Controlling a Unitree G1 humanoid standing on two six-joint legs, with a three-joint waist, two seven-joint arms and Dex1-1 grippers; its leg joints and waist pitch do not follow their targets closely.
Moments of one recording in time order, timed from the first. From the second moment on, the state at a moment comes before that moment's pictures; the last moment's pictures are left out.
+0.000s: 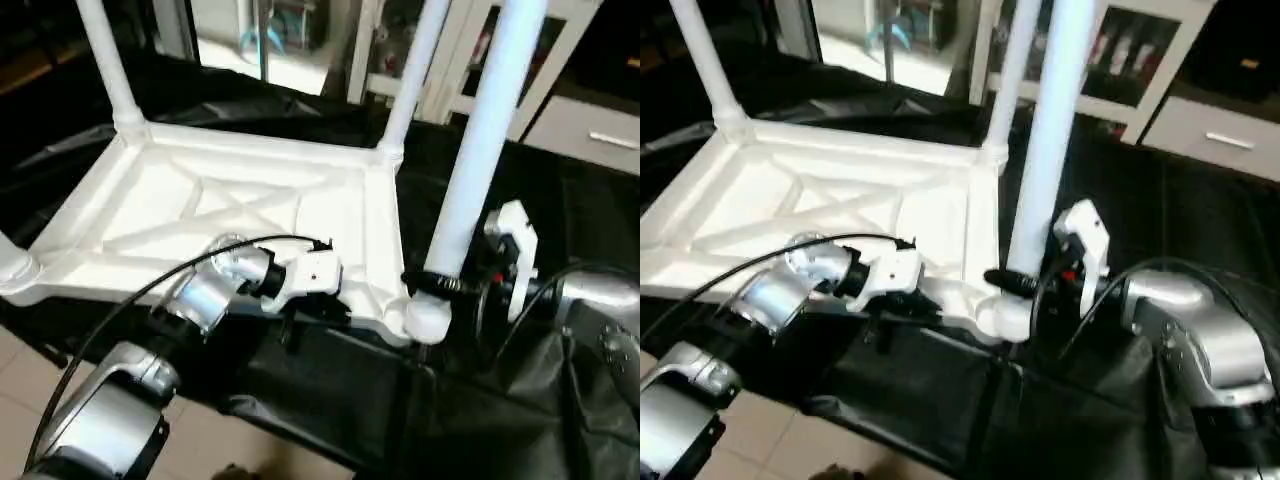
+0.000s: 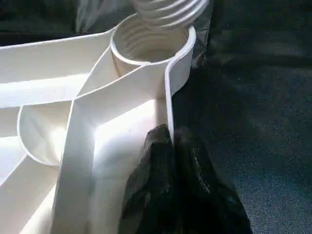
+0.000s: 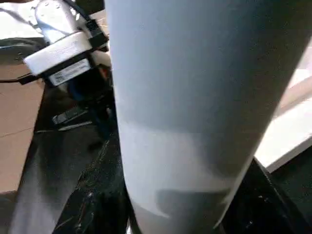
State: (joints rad) left arm -0.73 0.33 -0.46 0.62 0.09 -0.08 -1.29; right arm -0.29 -0.62 0.03 -0.11 0.56 0.63 0.90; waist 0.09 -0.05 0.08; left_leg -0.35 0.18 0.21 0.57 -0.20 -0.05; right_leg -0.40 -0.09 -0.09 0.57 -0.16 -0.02
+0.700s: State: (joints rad) left arm -0.71 0.33 -0.46 0.57 0.09 -0.05 -1.27; right arm -0.28 -0.51 0.03 -0.10 0.52 0.60 0.79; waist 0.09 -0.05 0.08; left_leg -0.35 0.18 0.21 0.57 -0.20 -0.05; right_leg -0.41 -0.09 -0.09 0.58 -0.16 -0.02
